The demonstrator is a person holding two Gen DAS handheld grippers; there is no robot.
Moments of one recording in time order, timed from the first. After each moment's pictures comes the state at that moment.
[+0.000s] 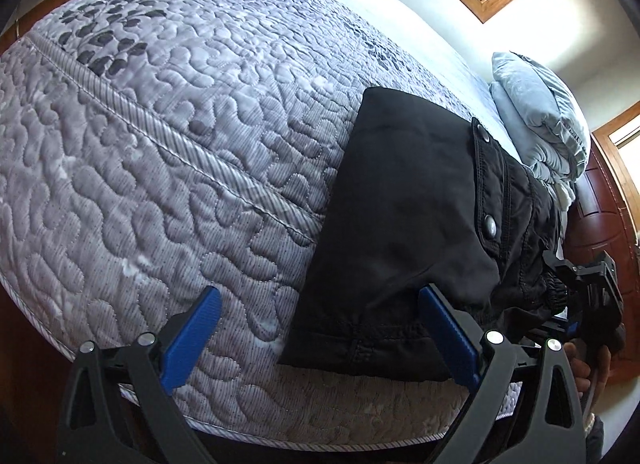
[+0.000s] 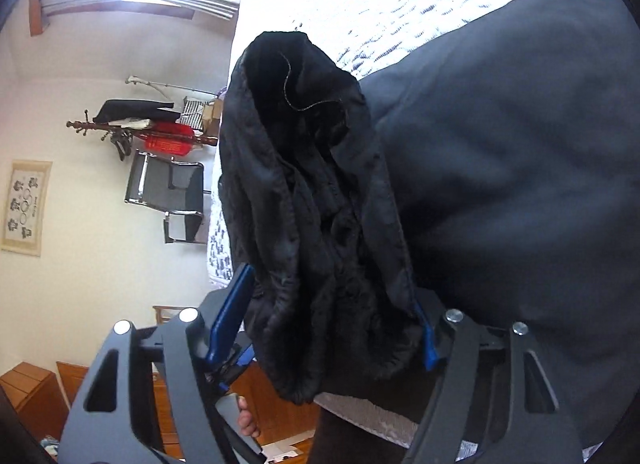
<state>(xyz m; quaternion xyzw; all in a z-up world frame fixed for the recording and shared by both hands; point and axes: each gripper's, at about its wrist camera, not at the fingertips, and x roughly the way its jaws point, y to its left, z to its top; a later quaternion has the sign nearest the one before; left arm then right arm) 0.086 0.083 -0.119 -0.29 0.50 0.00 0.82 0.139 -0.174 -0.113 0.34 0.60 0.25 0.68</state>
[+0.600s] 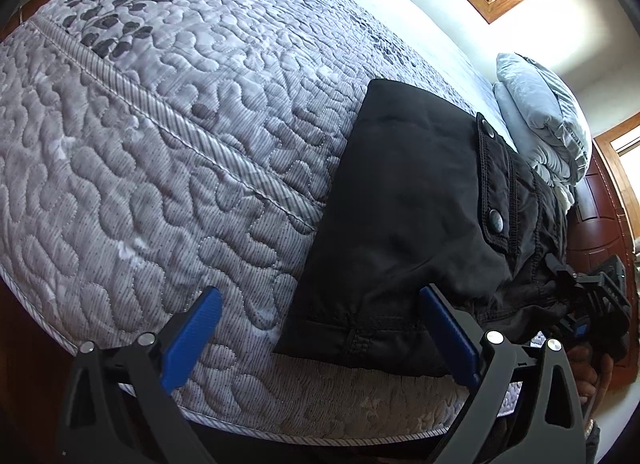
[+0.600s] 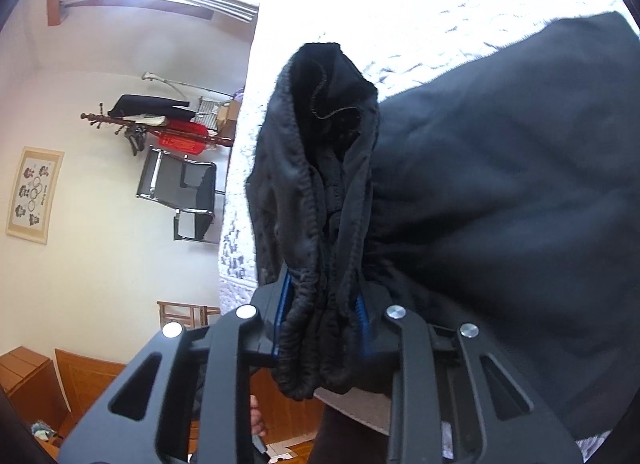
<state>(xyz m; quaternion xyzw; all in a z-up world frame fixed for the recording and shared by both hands) 0.085 0.083 -0.125 -0.31 0.50 0.00 0.81 0.140 -0.165 -0.089 0.34 0.58 0.28 0.69</state>
